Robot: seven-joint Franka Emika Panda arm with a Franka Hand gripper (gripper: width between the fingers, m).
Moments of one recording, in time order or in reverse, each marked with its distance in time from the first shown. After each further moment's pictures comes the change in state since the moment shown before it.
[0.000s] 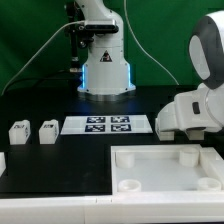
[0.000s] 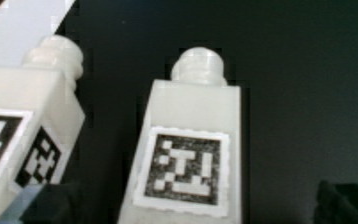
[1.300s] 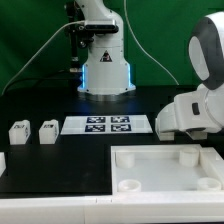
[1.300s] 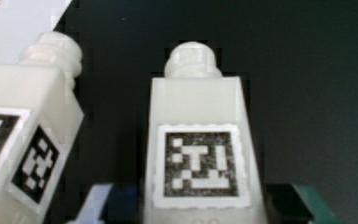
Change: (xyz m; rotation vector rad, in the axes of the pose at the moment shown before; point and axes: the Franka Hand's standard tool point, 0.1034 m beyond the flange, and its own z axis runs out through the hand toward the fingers) arm 0.000 0.000 0.000 0.001 -0.001 0.000
